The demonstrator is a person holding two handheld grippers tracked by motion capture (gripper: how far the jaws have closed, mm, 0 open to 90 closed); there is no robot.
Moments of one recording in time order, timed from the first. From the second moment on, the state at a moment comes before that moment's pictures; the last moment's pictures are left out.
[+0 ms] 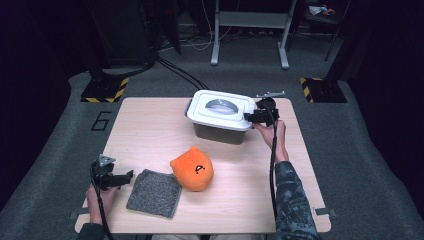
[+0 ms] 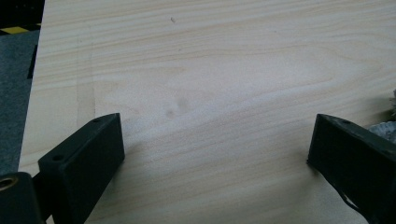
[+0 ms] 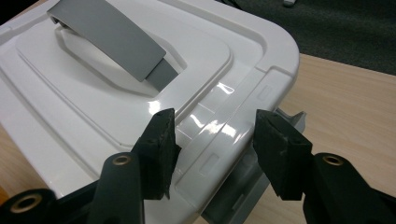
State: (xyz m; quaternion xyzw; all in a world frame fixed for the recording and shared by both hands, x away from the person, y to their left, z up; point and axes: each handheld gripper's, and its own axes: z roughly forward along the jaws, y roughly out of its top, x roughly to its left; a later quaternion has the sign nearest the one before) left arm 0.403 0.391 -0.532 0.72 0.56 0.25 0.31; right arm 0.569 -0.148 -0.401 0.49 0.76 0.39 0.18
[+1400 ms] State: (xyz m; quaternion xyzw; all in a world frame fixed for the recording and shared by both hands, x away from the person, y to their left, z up) left arm 0.403 0.391 -0.532 0.72 0.56 0.25 0.32; right arm 0.591 -0.072 -0.400 0.46 0.78 0.39 0.18
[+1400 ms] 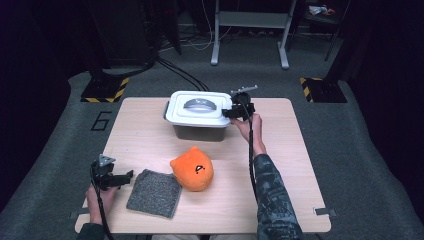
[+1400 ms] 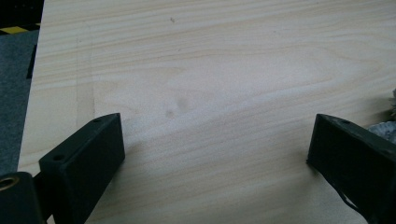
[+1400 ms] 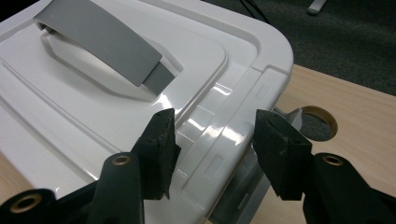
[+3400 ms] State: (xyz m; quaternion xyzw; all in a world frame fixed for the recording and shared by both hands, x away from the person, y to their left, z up) left arm 0.402 0.391 -0.532 0.72 0.57 0.25 0.32; right arm 0.420 -0.095 -0.446 0.38 0.83 0.38 0.16
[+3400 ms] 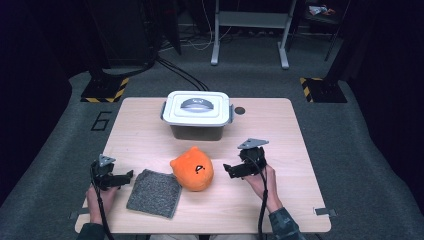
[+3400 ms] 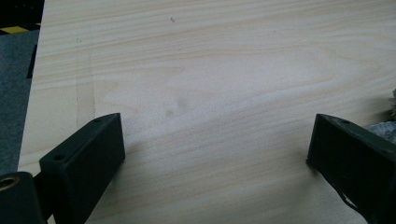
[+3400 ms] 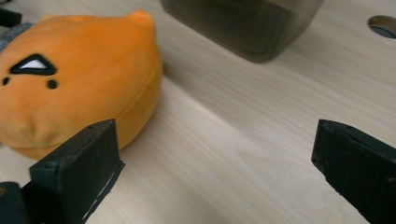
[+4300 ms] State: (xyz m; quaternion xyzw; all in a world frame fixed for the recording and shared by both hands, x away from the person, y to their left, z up) left arm 0.402 0.391 -0.532 0.72 0.56 0.25 0.32; right arm 0.405 0.010 -0.463 0.30 0.87 0.37 0.12
